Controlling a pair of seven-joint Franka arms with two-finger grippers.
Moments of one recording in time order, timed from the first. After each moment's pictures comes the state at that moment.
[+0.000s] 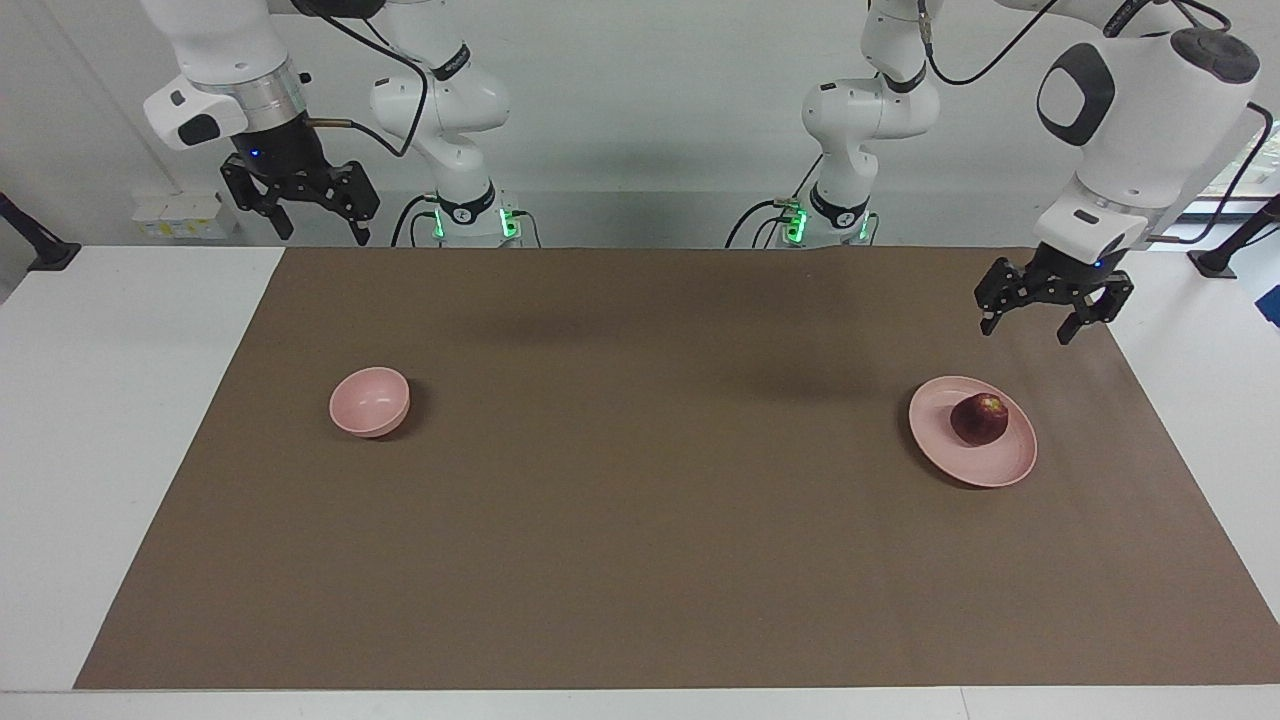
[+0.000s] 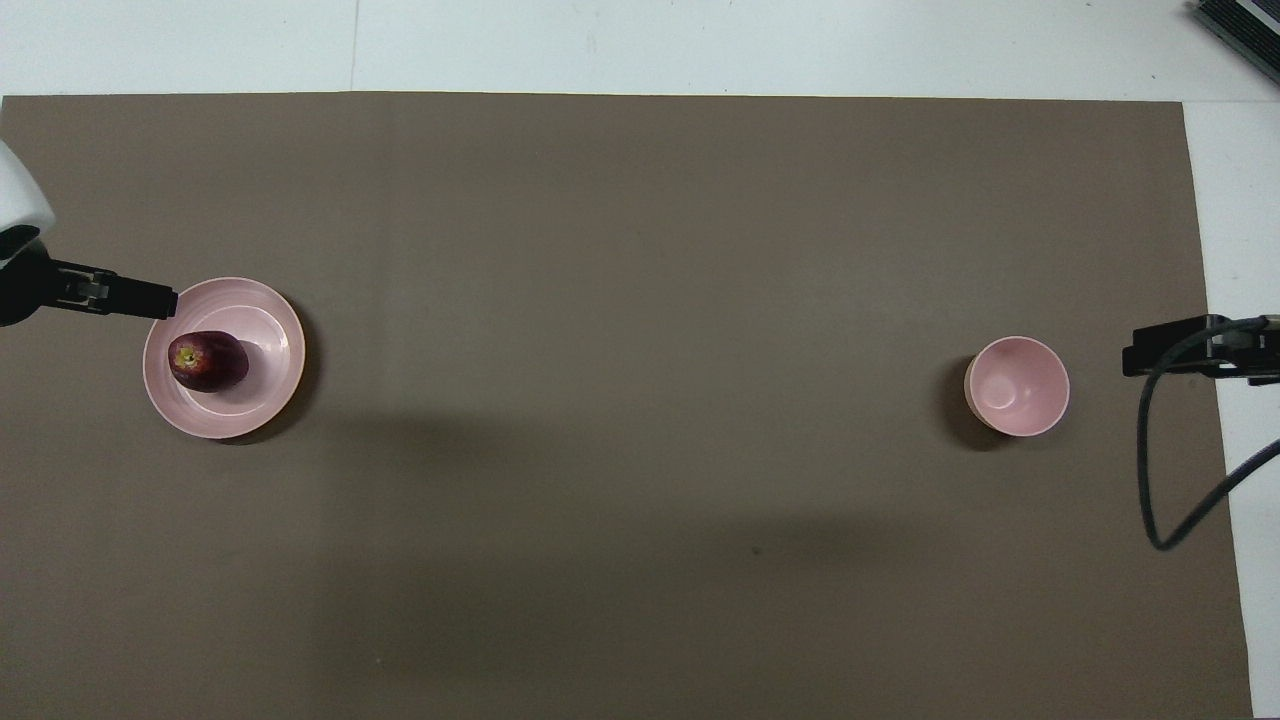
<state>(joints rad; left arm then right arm) 0.00 0.00 0.01 -1.80 -0.01 1.93 0.25 0.11 -0.10 -0.10 -1.63 -0.02 1.54 0.10</state>
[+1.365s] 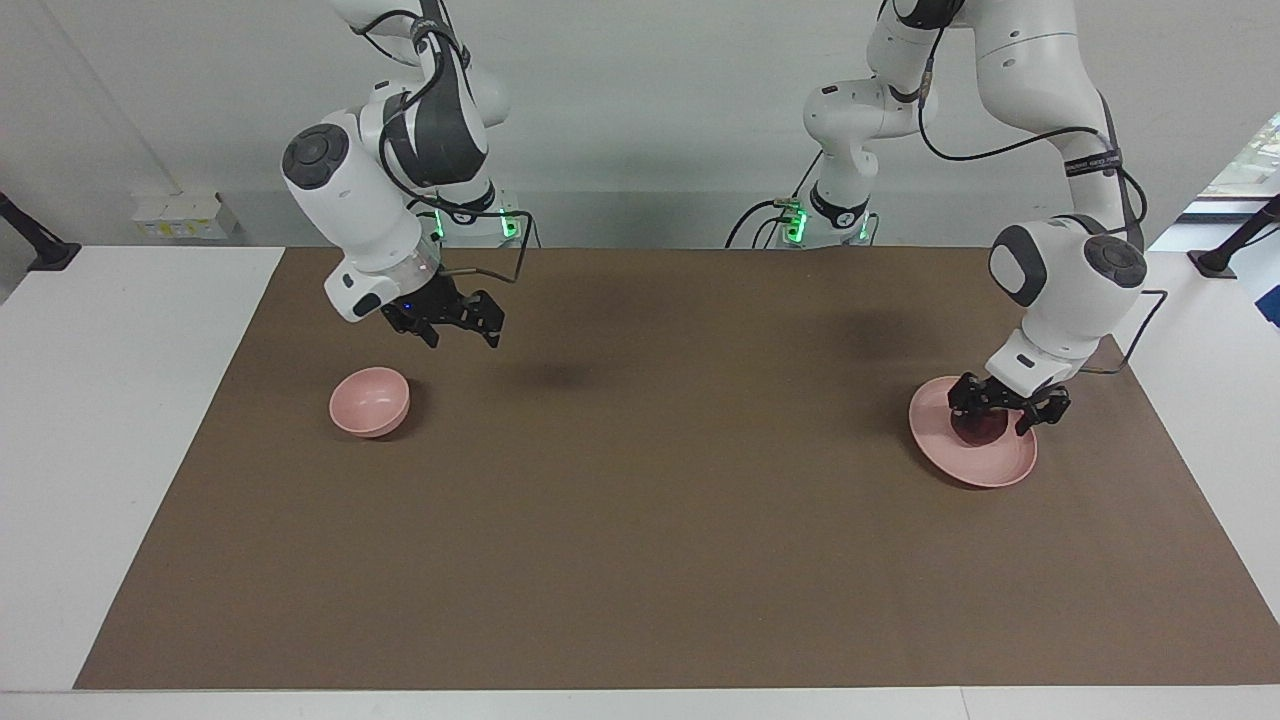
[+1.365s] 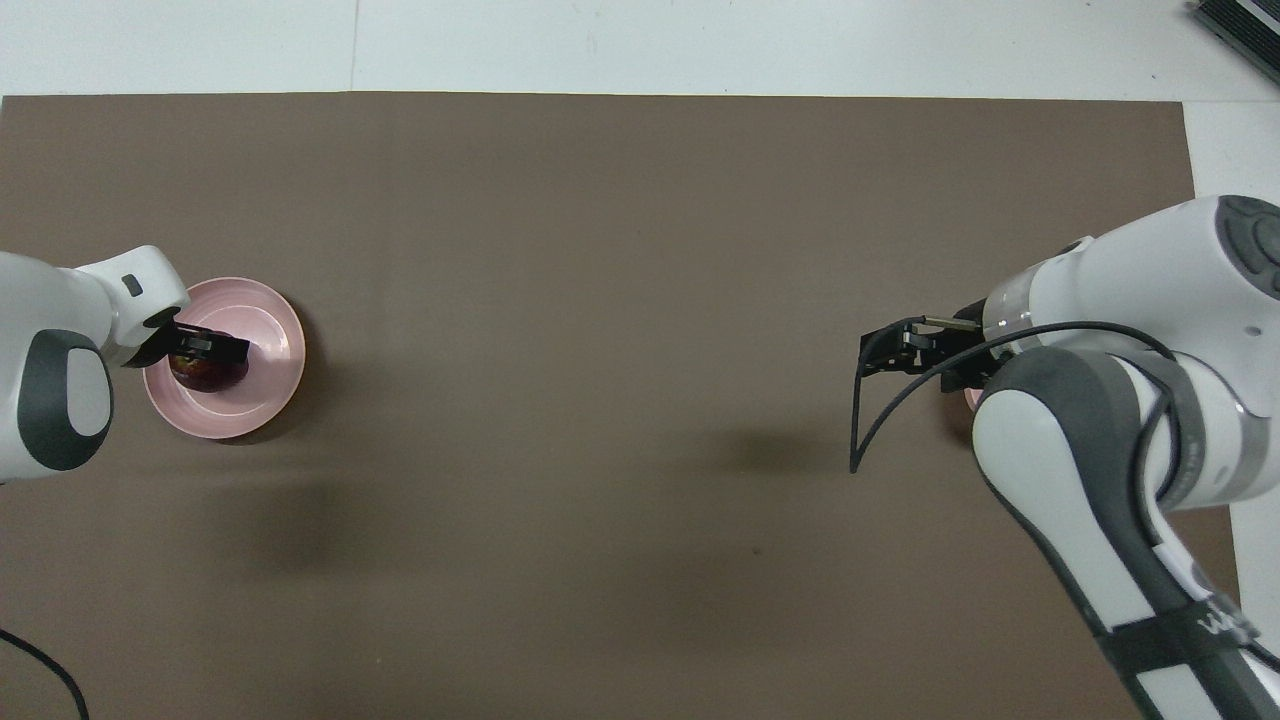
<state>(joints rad) 0.09 0.21 0.00 -2.06 -0.01 2.37 0.36 0.24 0.05 -0.09 -1.95 0.25 1.95 0.23</state>
